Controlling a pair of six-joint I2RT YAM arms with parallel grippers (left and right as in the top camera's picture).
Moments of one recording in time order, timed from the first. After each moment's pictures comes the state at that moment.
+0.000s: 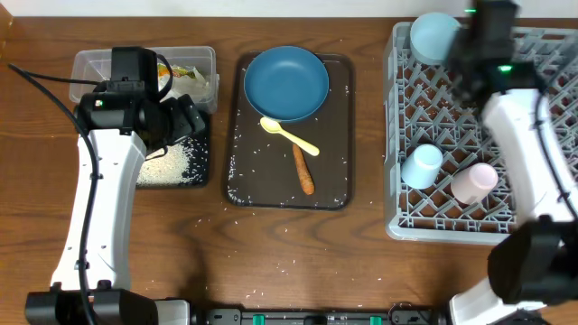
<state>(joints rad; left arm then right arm) 0.03 1.52 1.45 -1.14 -0.04 -0.48 -0.03 1.79 1.60 -0.58 0.22 0.37</state>
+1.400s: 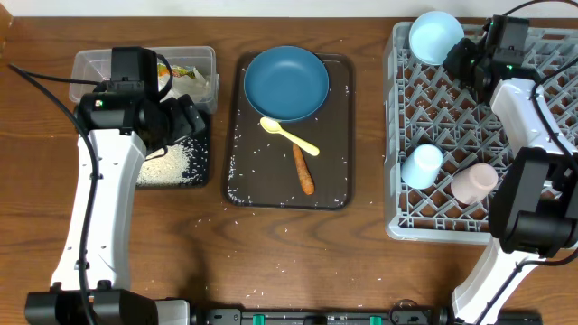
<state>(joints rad) 0.03 1.52 1.45 -1.14 -0.04 -0.48 -0.14 2.06 1.59 -0.31 -0.18 0.53</state>
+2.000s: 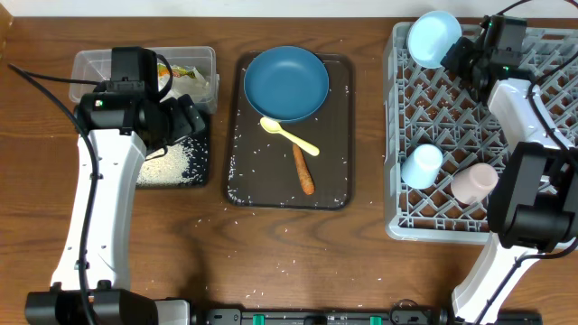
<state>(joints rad) 0.03 1.52 1.45 -1.14 -0.04 -0.48 -0.14 2.09 1.59 -0.24 -0.18 0.45</state>
